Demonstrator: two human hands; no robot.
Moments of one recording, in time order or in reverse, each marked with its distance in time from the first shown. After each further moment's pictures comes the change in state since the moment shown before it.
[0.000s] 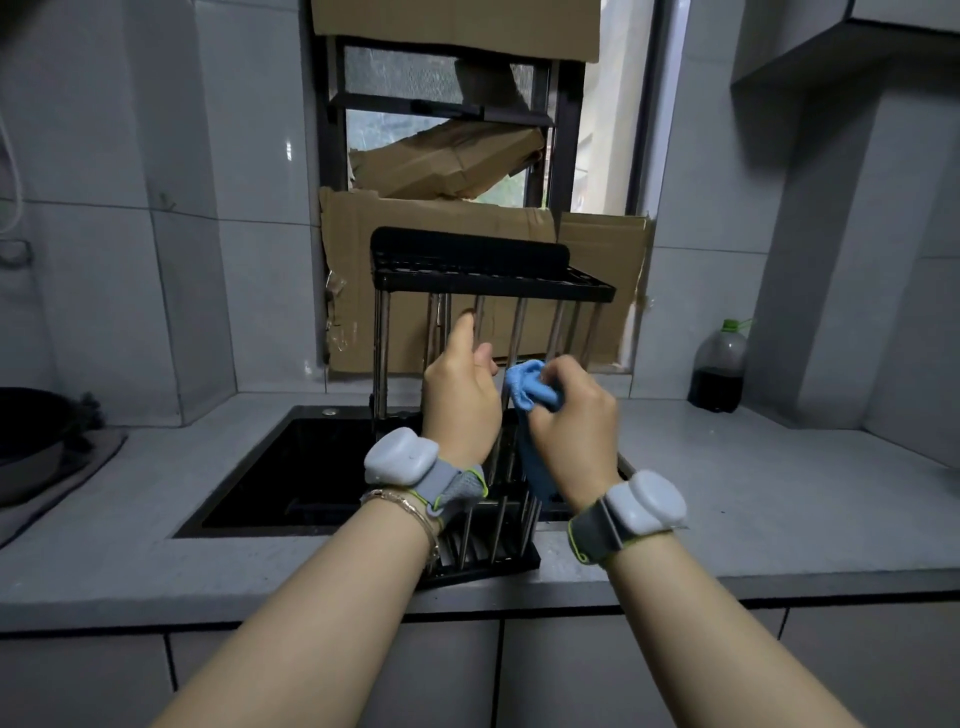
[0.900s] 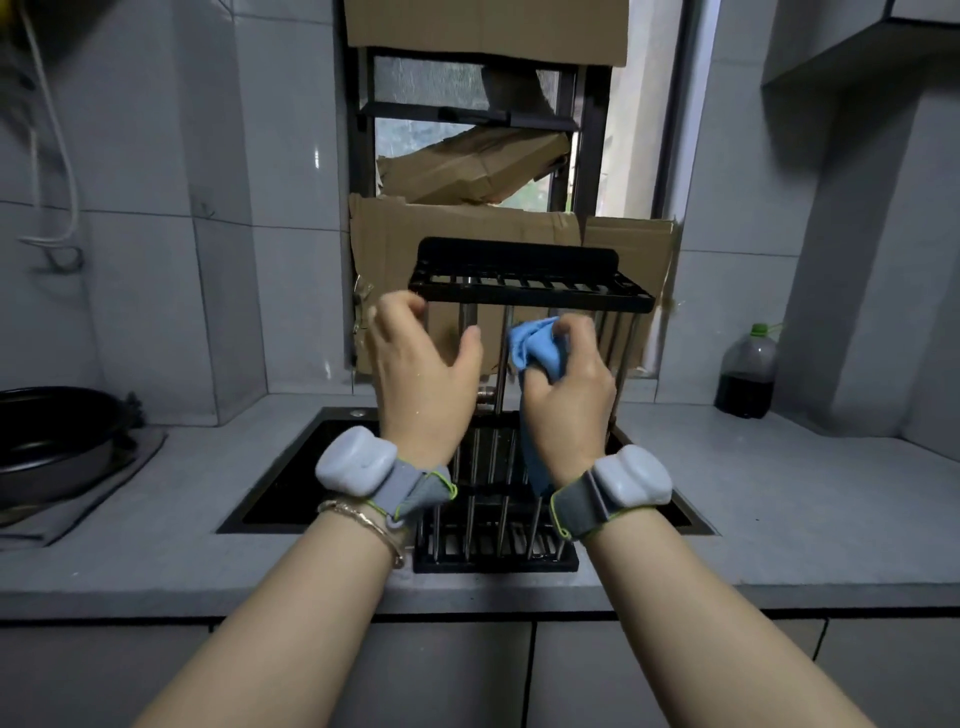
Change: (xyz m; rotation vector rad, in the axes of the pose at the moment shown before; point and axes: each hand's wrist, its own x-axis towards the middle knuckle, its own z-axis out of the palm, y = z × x) left_hand 0.011 0.000 -0.061 0.180 0.237 0.036; right_hand 0.008 -0.048 0.023 0.189 0.159 -0.011
